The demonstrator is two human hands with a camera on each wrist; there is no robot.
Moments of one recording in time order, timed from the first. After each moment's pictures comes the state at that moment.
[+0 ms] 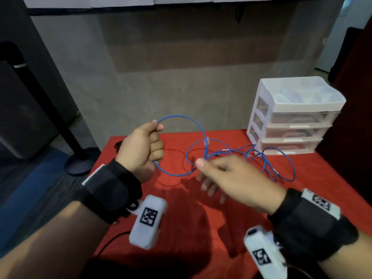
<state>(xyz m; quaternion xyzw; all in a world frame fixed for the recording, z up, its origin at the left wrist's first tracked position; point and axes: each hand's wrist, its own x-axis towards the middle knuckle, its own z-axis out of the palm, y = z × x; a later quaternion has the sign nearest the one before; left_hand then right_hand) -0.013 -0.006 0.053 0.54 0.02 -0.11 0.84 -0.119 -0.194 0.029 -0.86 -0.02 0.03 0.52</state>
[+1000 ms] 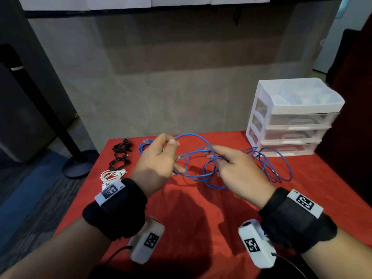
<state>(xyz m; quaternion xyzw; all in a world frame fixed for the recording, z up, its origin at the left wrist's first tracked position) -0.024 -0.024 0.015 0.79 -0.12 0.00 0.60 -0.089 -0.215 0.009 -0.89 0.00 -0.12 0.43</state>
